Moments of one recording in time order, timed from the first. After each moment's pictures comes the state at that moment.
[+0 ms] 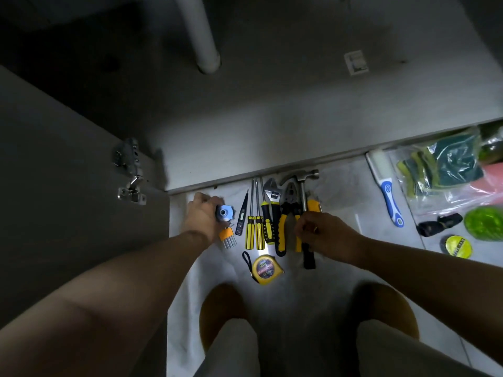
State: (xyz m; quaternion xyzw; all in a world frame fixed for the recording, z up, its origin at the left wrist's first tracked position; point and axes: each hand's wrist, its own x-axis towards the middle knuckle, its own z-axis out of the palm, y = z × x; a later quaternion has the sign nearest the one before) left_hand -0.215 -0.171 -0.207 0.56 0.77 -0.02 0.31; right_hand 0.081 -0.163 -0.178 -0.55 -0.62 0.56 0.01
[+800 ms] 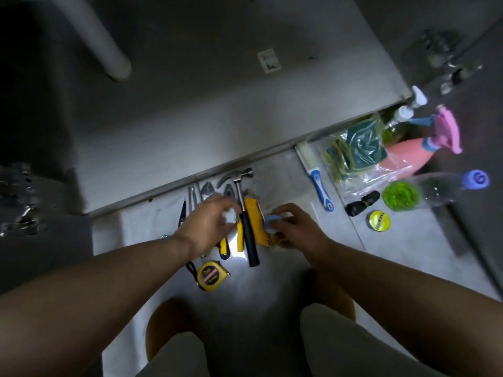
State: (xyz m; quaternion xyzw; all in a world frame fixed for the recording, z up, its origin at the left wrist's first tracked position) left_hand -0.086 -0.148 -0.173 0.71 0.56 0.02 0.42; right_hand 0.138 -0.182 -0.193 -0.67 -0.27 0.65 0.22
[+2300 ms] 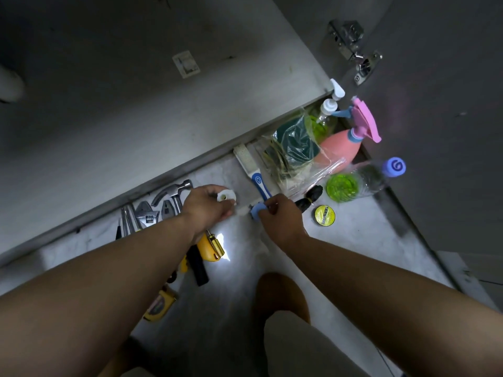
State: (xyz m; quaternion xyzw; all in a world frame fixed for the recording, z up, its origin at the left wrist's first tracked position) left_hand 0.057 -0.104 -0.186 0.36 0.67 0.15 0.63; right_hand 0.221 -0.168 -0.225 -0.80 -0.38 0.40 0.24
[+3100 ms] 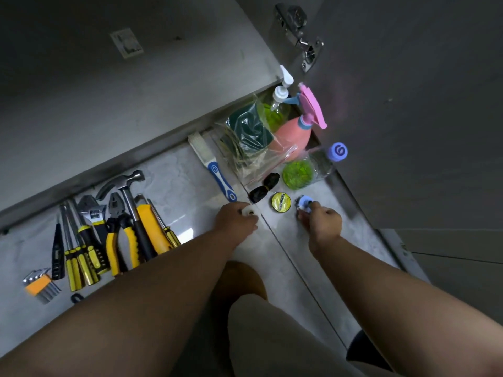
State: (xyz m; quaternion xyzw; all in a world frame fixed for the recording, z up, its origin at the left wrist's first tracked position) left_hand 0.175 -0.177 -0.218 0.40 0.63 0.07 0.66; right_hand 0.351 -0.235 -0.221 -0.83 0.07 0.35 0.43
